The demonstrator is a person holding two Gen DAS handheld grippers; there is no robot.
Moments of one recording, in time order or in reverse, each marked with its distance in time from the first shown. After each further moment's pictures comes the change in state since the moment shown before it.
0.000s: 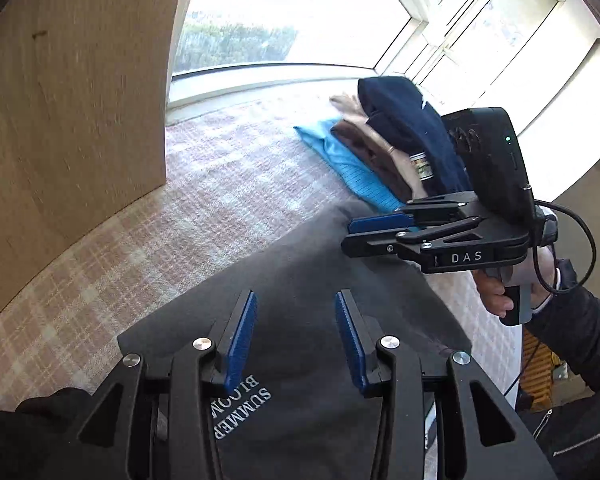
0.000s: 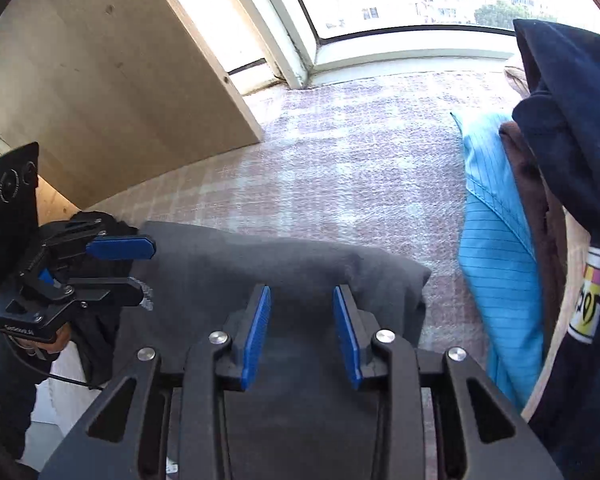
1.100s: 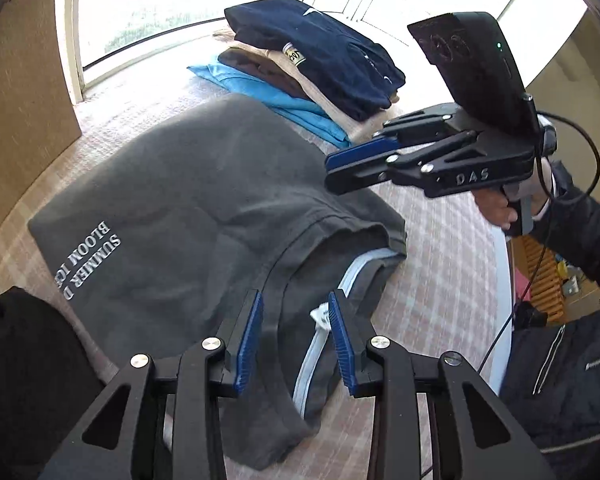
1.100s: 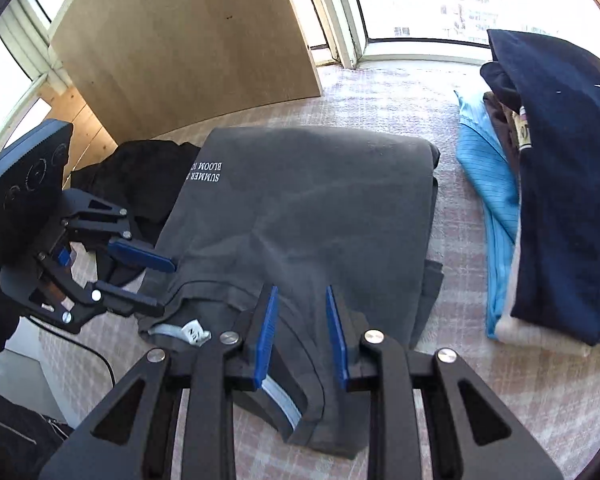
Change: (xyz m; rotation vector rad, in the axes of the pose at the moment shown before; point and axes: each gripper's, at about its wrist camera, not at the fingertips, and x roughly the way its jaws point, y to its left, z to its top) left arm -0.019 -0.097 -0.085 0.207 0.104 -0.061; right arm -0.062 0.049 -0.111 -0.145 -0.023 0.010
